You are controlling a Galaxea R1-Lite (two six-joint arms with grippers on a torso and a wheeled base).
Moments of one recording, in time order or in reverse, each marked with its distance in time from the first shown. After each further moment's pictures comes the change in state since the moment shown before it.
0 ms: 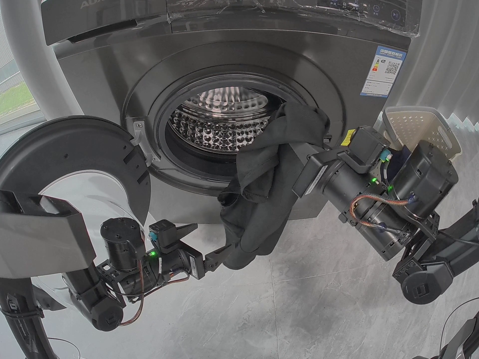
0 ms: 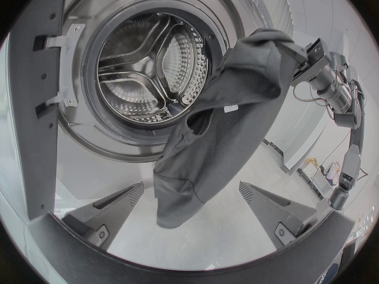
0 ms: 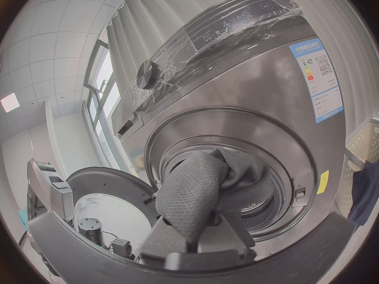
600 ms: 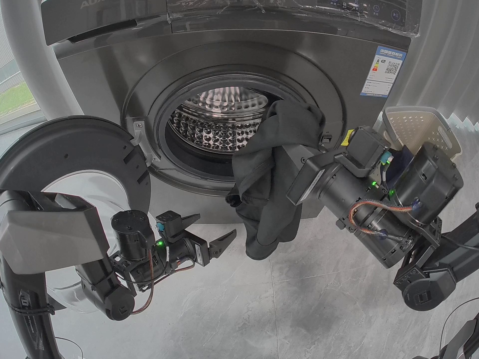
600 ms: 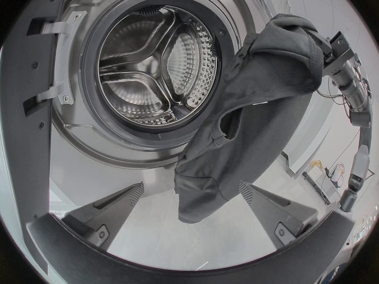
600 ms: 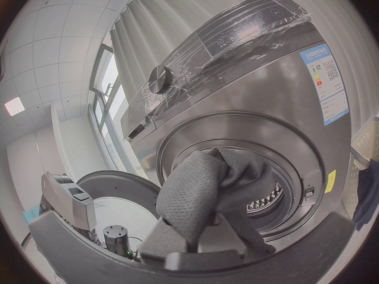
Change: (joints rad) left arm 0.028 0.084 -0.120 0.000 0.001 -0.001; right arm 0.048 -0.016 0.002 -0.001 0.001 0.000
